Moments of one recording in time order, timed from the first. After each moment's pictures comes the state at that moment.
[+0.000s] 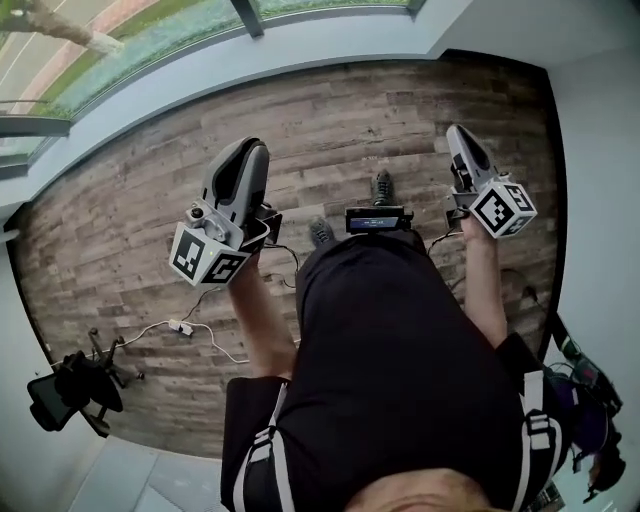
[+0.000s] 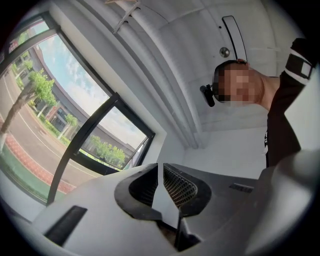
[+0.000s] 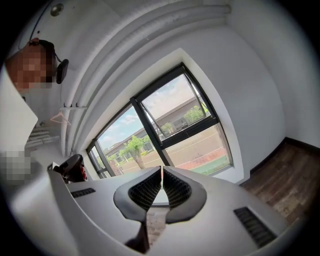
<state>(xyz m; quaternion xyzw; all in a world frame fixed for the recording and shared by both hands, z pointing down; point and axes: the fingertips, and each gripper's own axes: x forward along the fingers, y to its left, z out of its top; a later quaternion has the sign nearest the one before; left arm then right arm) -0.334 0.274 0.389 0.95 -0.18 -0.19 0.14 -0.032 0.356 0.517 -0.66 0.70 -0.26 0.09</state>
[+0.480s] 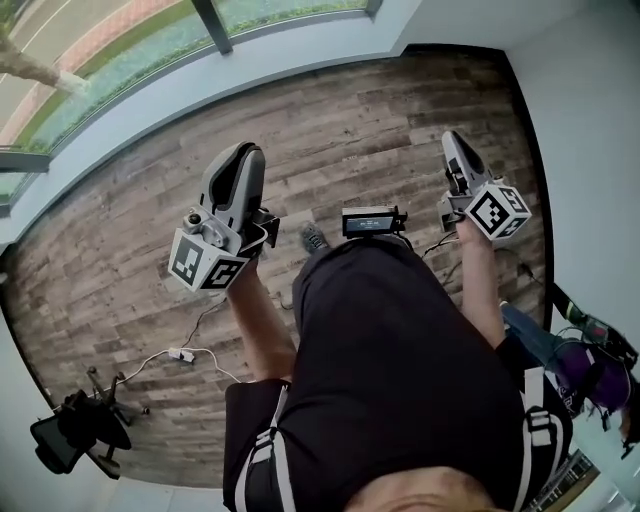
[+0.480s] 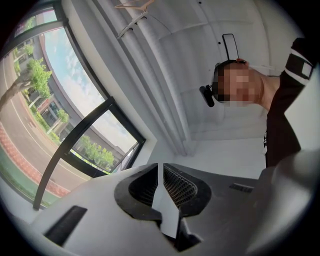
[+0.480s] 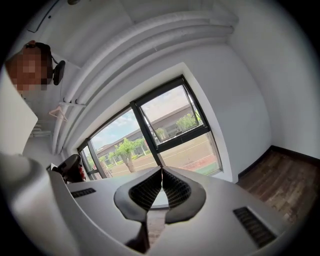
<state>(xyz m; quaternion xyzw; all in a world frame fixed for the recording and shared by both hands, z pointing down) -0.362 0.311 0.382 0.95 -0.12 -0.23 0.15 -0.058 0.428 0.499 -0.71 0.66 -0.23 0.09</state>
